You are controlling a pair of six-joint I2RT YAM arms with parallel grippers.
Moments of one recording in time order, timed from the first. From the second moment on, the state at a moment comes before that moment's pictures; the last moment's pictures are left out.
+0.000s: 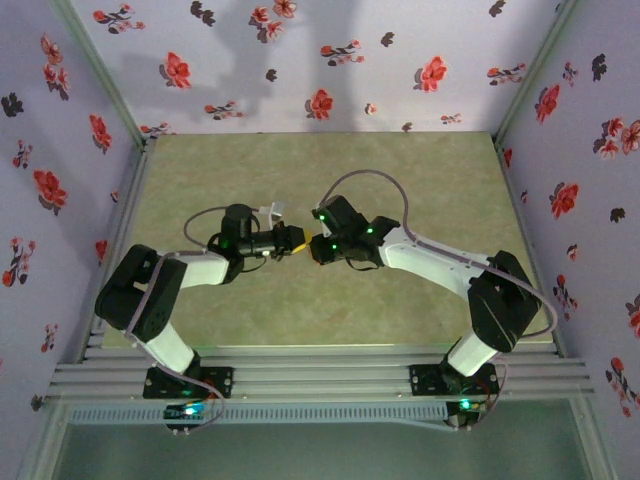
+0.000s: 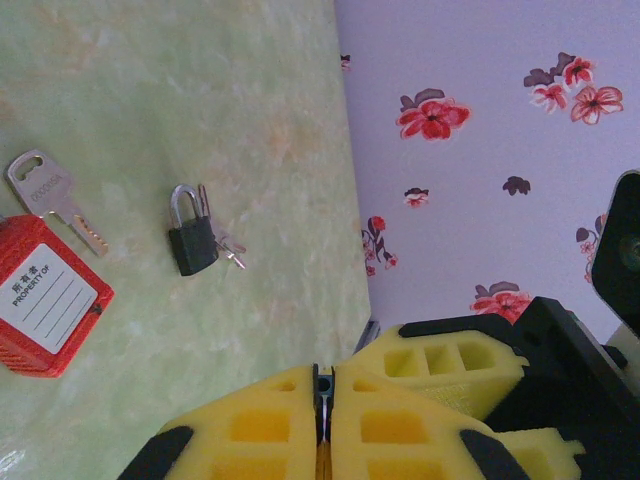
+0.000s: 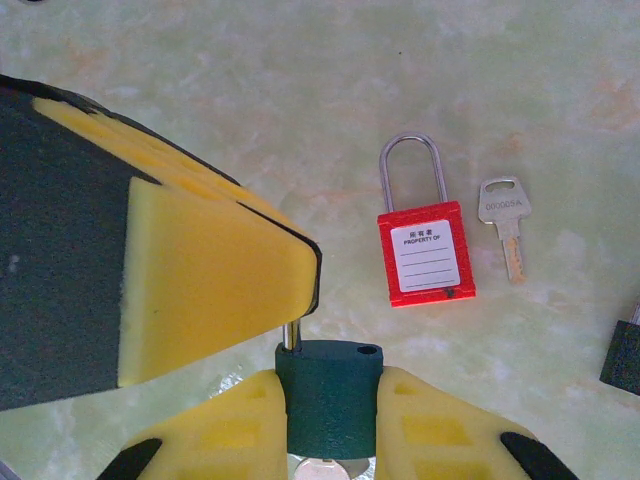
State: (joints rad) left arm -0.47 1.65 0.65 0.66 0.83 -1.07; right arm 0.84 1.60 1.17 -0.50 -0.06 0.46
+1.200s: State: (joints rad) left arm -0.47 1.65 0.65 0.64 0.84 -1.07; right arm 0.84 1.60 1.14 -0.47 -0.07 0.45
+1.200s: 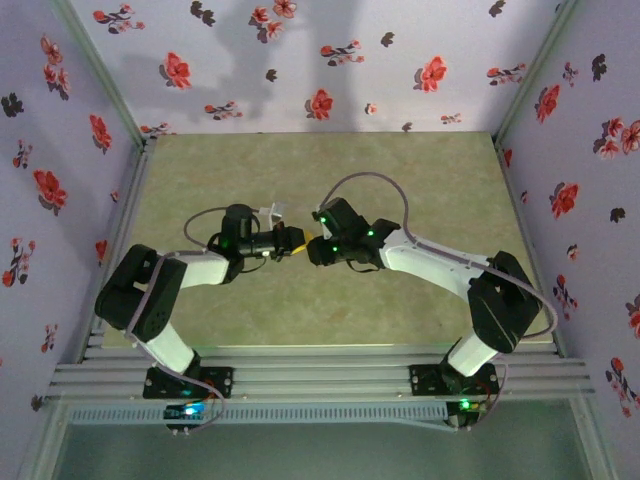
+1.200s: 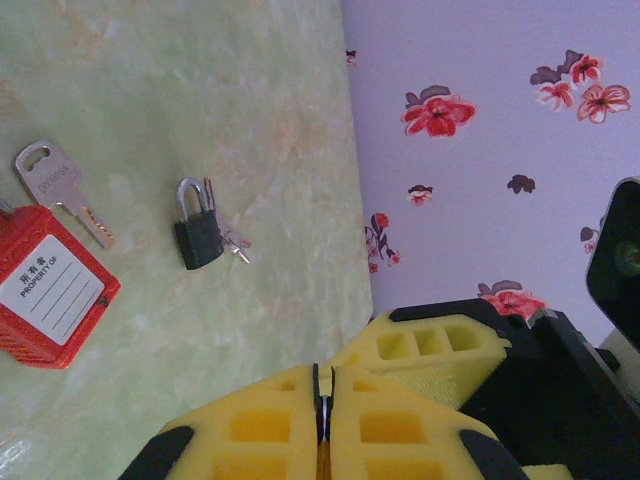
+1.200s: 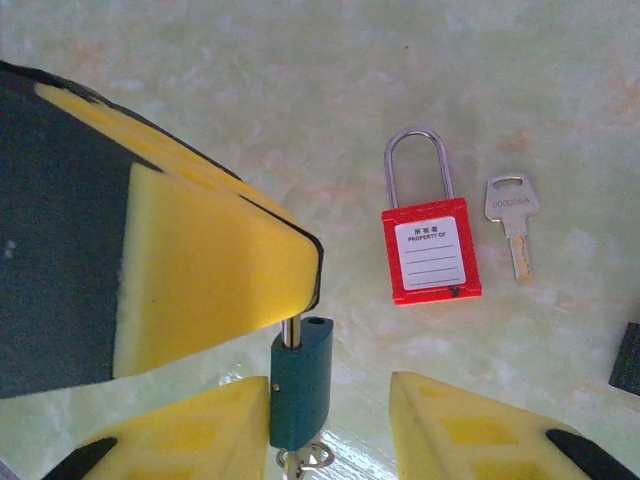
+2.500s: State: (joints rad) left arm -0.47 1.65 0.65 0.64 0.83 -1.07; right arm 0.84 1.61 1.13 -0.42 -0.09 0.46
